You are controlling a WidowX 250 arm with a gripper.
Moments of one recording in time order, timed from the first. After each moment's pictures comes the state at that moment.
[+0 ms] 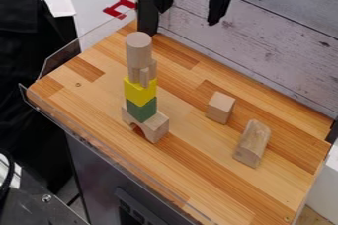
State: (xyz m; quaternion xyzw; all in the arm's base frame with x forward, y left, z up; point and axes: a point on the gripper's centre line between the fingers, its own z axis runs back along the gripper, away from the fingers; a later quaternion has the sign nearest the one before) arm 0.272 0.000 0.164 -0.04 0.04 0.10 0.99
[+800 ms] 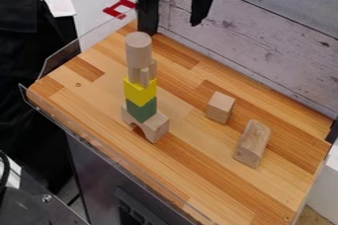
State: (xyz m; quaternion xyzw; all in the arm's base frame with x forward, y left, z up) arm 0.268 0.023 0.156 -0.03 0.06 0.12 0.99
